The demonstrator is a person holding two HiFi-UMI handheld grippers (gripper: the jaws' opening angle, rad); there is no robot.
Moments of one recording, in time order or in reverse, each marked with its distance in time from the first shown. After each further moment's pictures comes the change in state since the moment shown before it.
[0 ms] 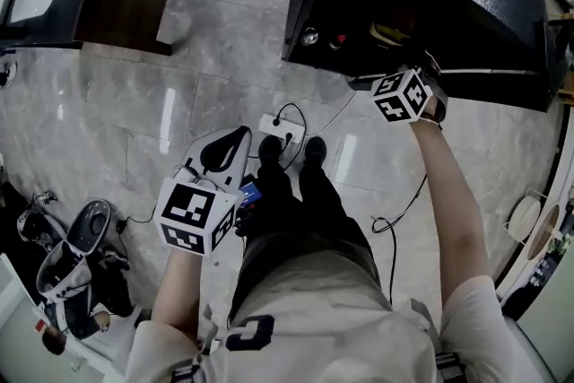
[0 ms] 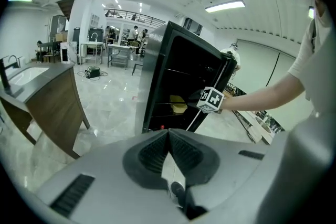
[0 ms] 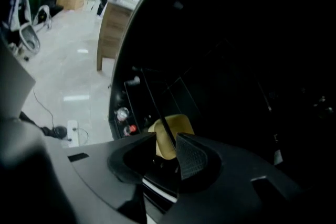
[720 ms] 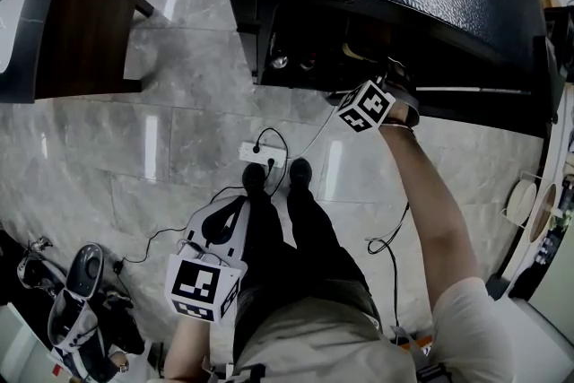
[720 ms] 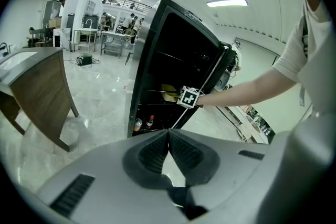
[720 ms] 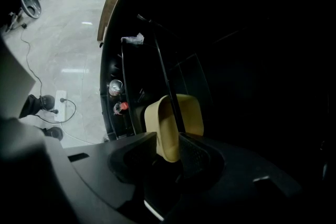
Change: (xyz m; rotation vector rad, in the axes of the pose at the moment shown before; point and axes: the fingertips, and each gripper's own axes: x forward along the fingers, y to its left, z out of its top) left arm 0.035 -0.026 -0.035 -0.045 0.090 -0.091; right arm 0.086 0.012 -0.036 -0.181 0.160 -0.055
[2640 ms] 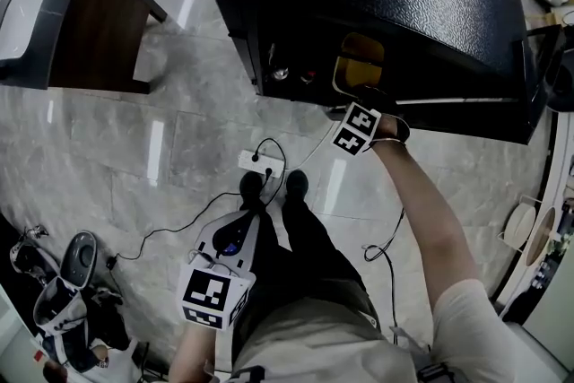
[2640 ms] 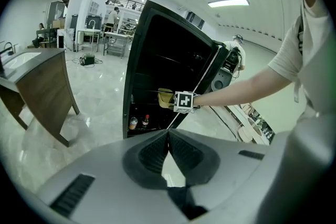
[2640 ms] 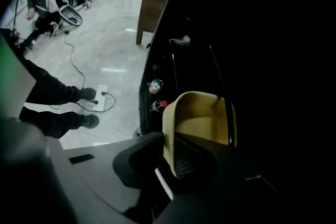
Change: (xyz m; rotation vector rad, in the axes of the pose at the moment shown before) left arm -0.005 -0.055 -0.006 -0.022 -0.009 0.031; right arm -0.019 0.074 -0.010 -0.178 -0.047 0.372
